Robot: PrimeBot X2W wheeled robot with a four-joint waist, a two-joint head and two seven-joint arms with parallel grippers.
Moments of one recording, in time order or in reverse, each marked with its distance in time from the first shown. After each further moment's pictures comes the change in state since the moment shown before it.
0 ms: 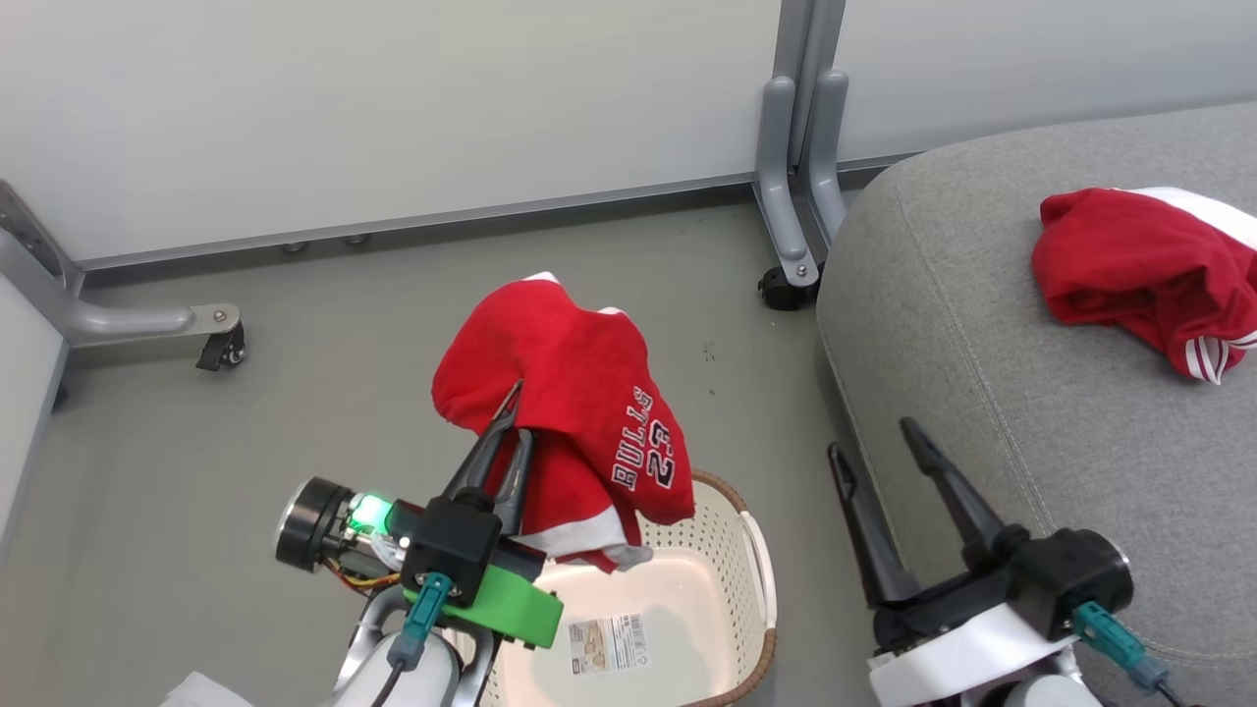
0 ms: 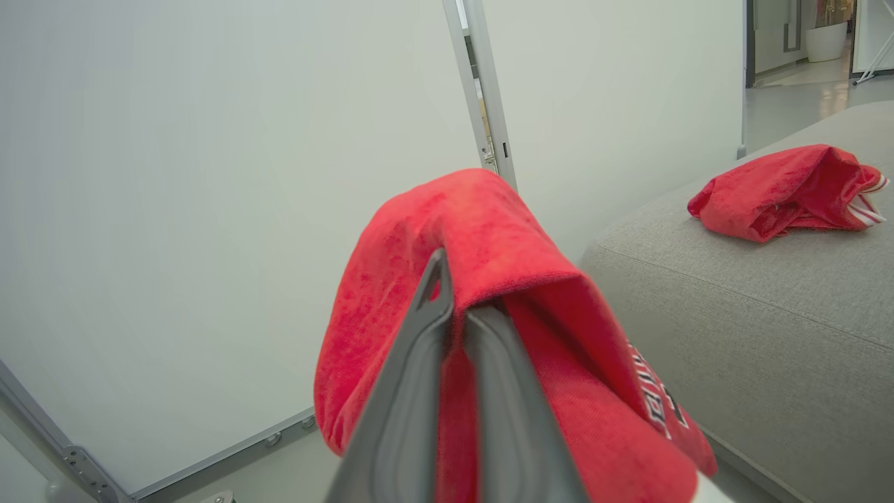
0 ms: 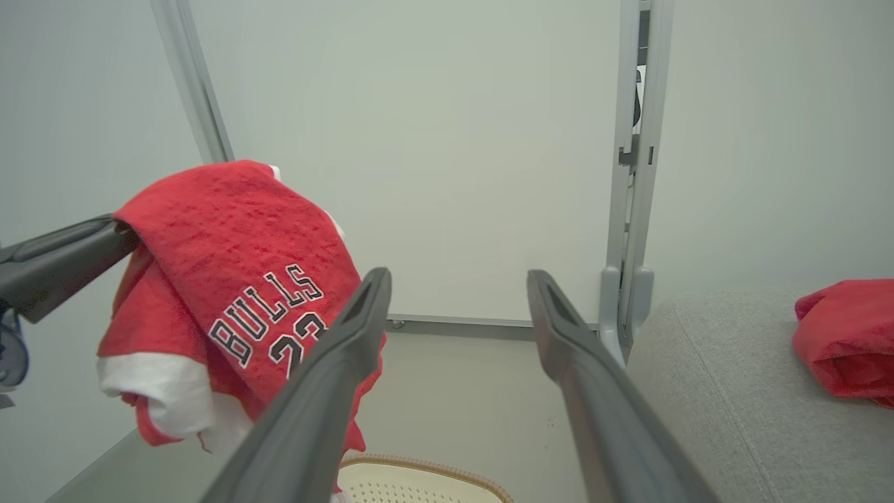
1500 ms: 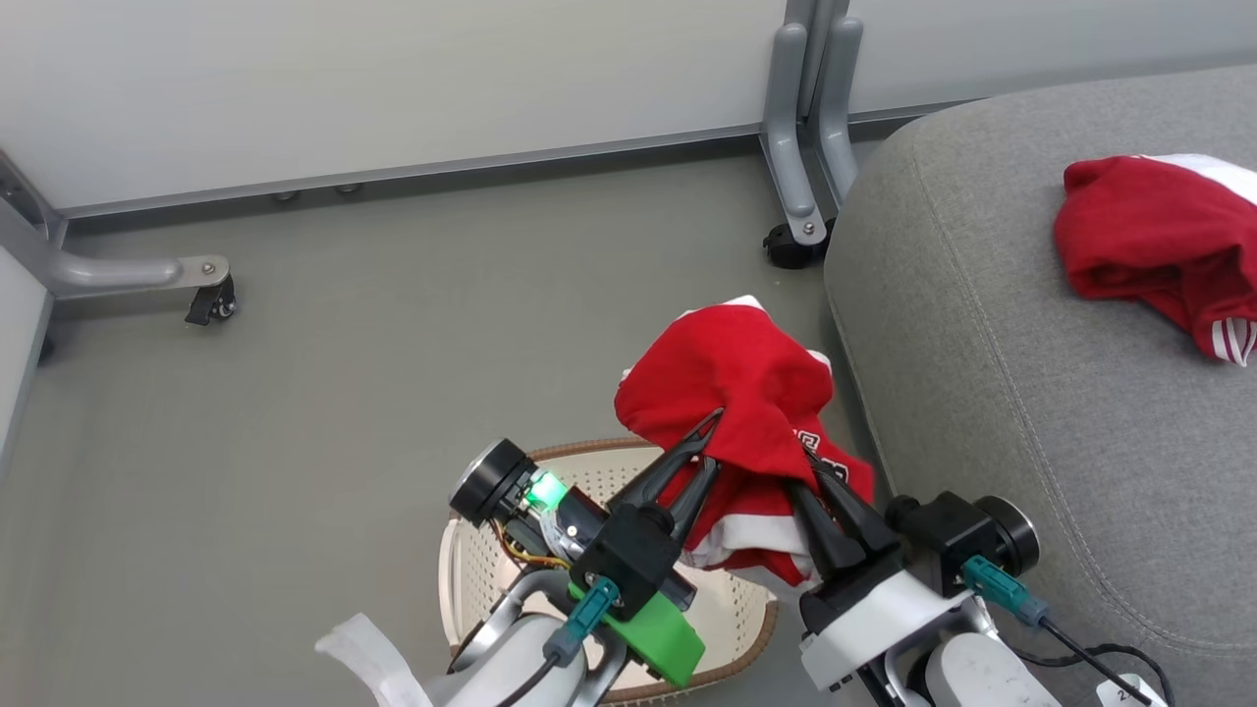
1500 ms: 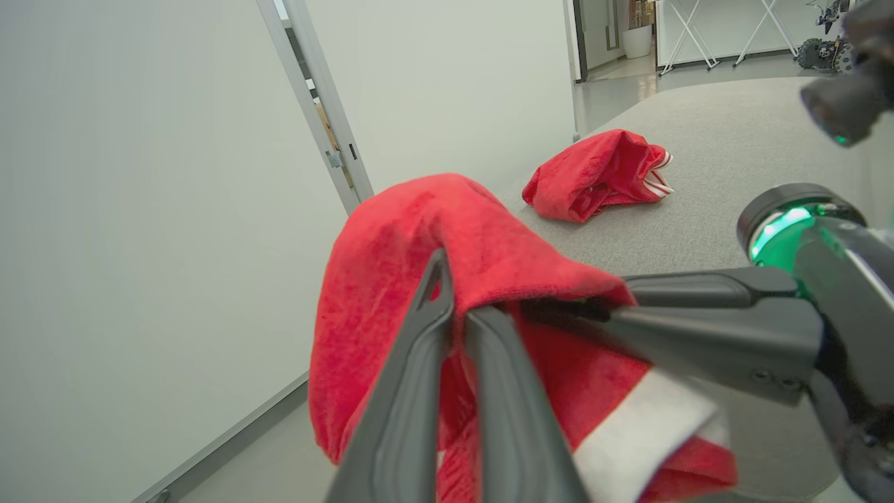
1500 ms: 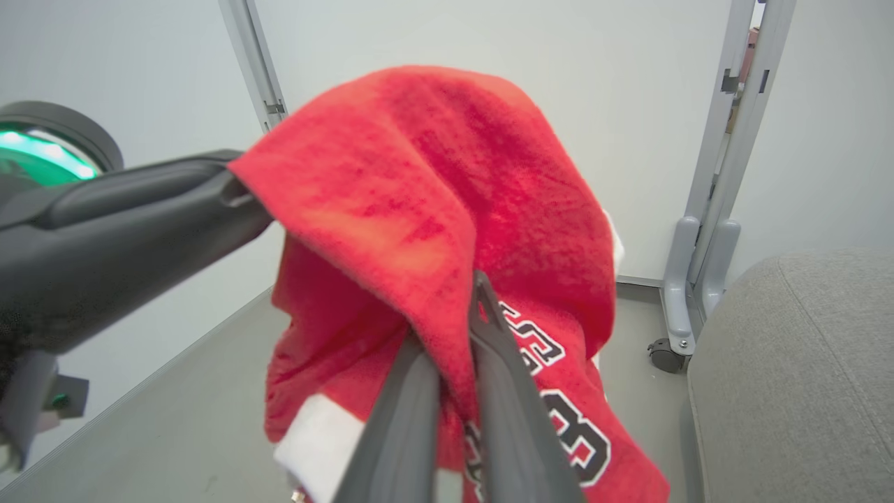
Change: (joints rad) left arm -0.114 -0.126 -0.187 0.100 0.061 -0.150 0.000; right arm -0.158 0.018 0.138 0.215 -0.008 0.000 0.000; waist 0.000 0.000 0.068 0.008
